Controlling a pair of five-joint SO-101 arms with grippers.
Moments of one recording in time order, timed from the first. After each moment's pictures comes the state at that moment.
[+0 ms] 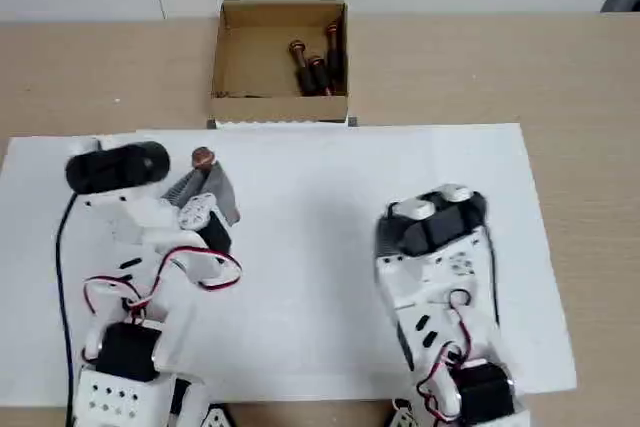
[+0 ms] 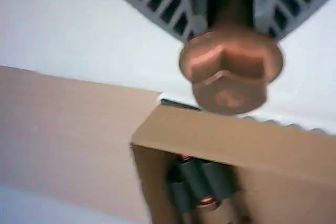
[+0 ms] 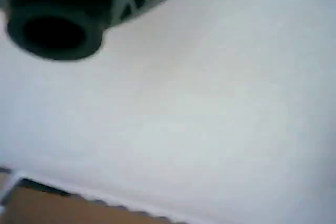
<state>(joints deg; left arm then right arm) 8.8 -77.7 67.6 42.1 29.0 -21.0 -103.4 80.7 53.5 -1.5</state>
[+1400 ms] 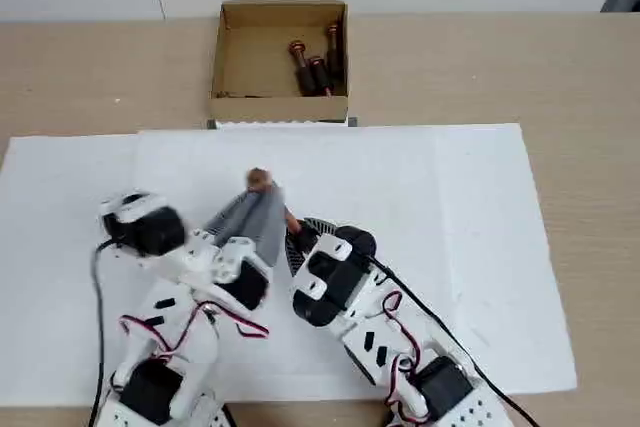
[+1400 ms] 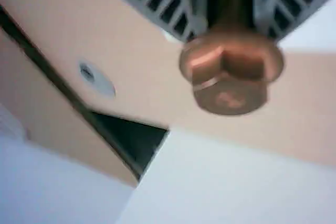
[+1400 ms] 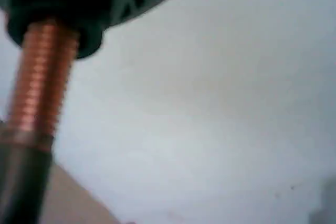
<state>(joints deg) 24.4 -103.4 87.2 31.5 37.4 -41.3 -103.4 95.6 27.8 12.8</state>
